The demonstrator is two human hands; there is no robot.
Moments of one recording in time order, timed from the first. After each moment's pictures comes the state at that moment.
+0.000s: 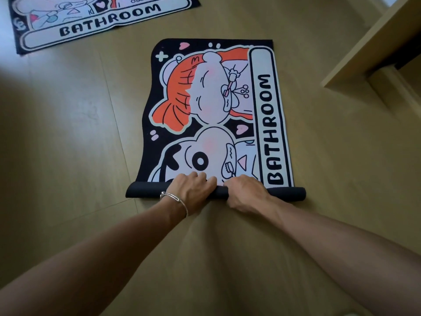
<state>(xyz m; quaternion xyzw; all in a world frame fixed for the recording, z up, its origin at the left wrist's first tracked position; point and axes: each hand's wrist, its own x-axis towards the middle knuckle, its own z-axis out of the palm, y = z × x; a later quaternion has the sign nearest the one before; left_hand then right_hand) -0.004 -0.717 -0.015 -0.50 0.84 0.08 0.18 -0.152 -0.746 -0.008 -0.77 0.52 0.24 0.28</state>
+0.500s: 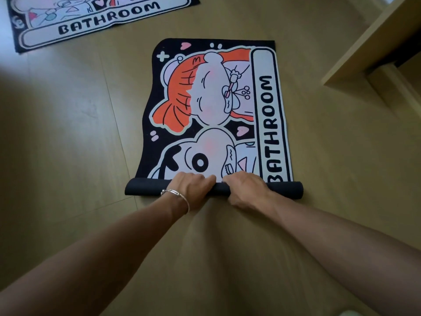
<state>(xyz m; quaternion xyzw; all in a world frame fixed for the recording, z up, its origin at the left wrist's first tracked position) -0.003 -0.723 -0.018 -0.52 0.82 0.14 0.19 -0.157 -0.748 -0.005 -0.79 0.50 0.22 0.27</state>
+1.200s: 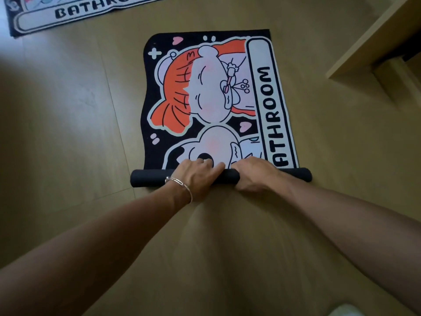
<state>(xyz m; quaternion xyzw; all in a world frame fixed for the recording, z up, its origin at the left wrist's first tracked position) -0.012 -0.729 -0.017 -0.51 0.84 0.10 0.14 -0.167 -0.772 -0.001 -0.77 0.49 0.29 0.30</state>
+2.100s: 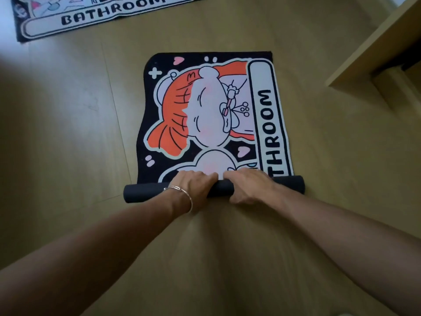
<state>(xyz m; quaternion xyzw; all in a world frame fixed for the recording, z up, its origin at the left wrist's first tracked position) -0.009 -0.722 -0.016 -0.55 0.79 0.19 0.16 -0.161 -0.763 0.006 -0.80 0.45 0.29 0.29</state>
